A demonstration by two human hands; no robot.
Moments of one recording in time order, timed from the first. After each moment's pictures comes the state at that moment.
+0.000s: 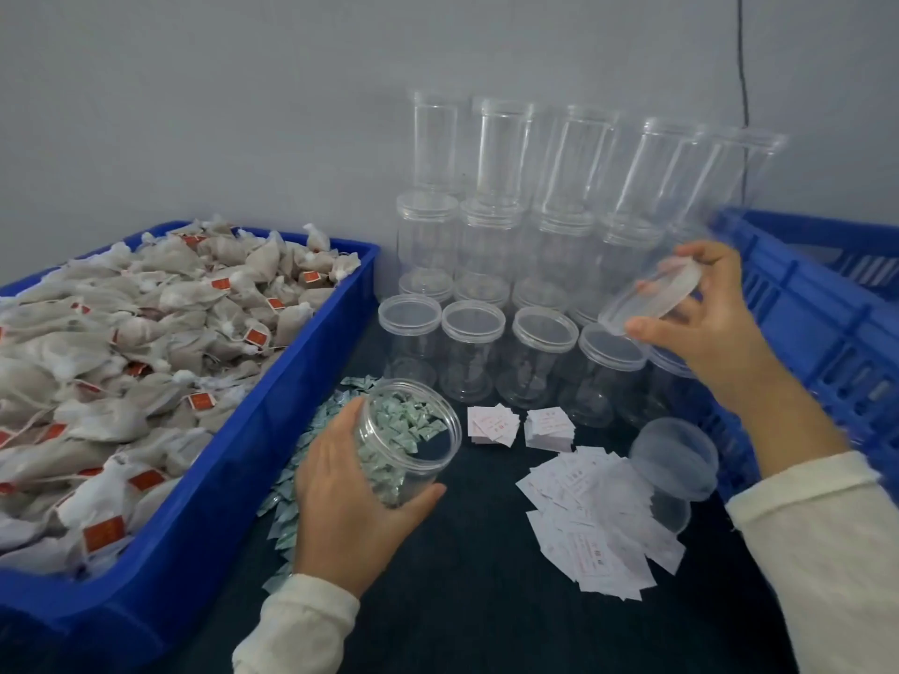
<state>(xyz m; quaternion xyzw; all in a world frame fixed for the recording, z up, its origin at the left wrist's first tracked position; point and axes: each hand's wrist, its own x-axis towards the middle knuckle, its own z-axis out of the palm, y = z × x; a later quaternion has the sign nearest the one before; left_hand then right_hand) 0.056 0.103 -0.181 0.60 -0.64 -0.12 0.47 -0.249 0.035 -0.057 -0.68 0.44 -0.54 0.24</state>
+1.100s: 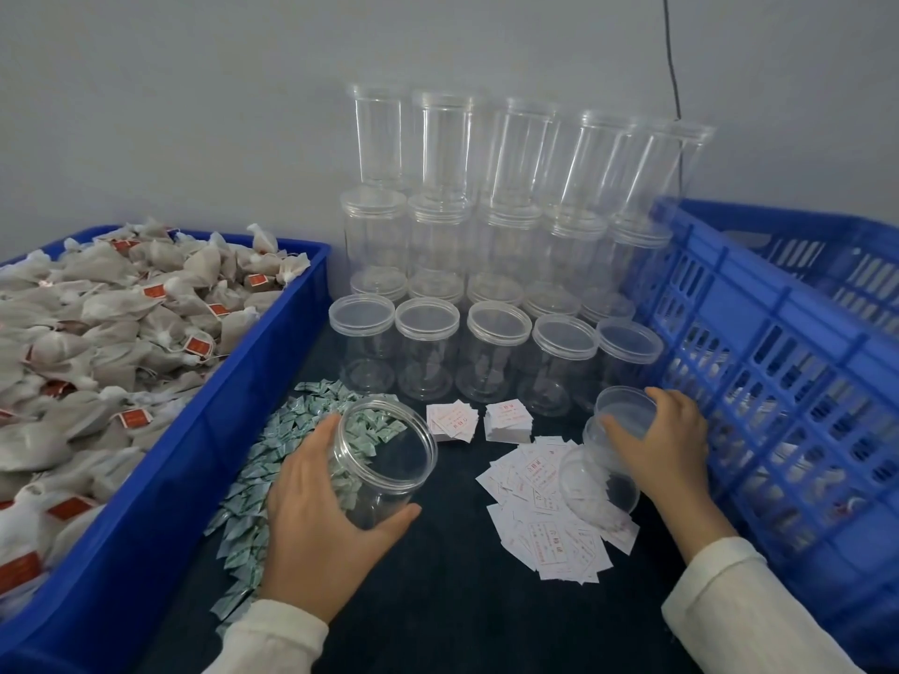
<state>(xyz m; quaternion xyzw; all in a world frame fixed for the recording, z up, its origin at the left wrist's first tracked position) 0.047 0.102 -0.194 0.58 -0.66 -0.16 0.44 -0.291 0.057 -0.190 -0.49 0.81 -0.32 -0.01</state>
